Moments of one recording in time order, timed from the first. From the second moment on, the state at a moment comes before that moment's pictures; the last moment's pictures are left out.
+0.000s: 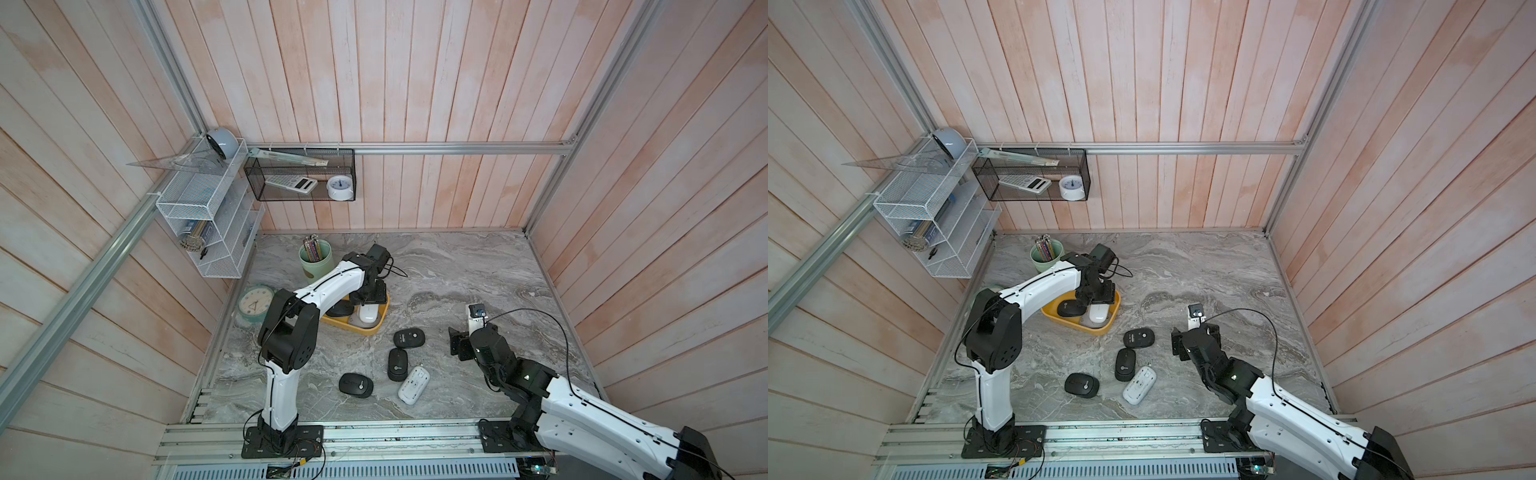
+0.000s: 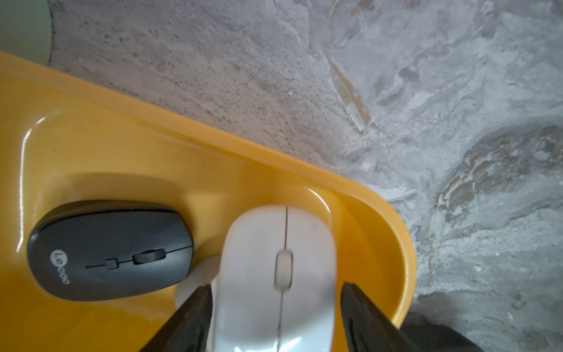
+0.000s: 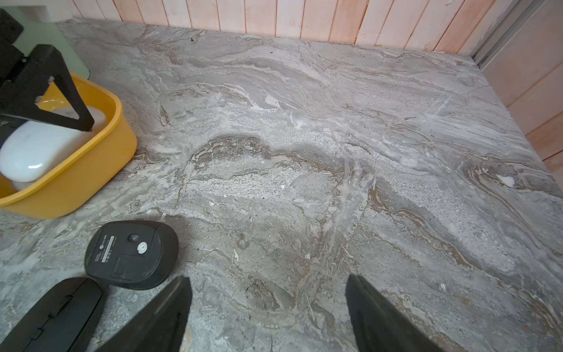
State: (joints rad) left arm -0.55 2.02 1.64 -0.95 -0.04 -0.53; right arm 0.84 0.78 0.42 -0.26 0.54 0.37
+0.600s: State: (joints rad) left arm -0.55 1.85 1.51 -0.87 0.01 -0.54; right arm 0.84 0.88 0.44 -0.28 0.51 0.38
